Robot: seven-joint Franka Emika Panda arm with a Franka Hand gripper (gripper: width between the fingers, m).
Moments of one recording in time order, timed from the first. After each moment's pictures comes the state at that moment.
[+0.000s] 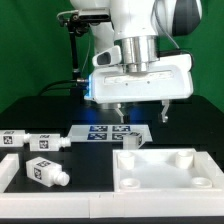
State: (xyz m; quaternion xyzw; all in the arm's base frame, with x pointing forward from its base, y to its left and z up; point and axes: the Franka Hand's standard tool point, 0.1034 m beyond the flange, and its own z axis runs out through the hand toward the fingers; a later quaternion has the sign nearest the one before) arm 0.472 0.041 0.066 -0.95 0.29 -0.03 0.08
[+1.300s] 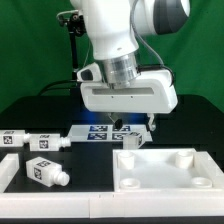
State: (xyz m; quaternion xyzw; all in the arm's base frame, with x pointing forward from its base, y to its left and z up) arm 0.451 0.025 0.054 -0.94 0.29 0.13 0.11
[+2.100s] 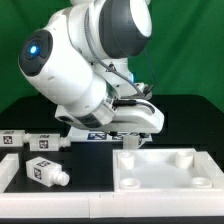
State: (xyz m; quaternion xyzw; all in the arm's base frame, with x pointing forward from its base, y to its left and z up) arm 0.450 0.014 0.033 -0.87 0.25 0.37 0.20
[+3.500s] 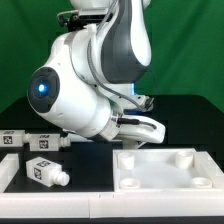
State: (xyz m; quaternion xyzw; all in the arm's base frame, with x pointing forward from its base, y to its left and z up) arm 0.415 0.024 0.012 -0.84 0.25 0.43 0.20
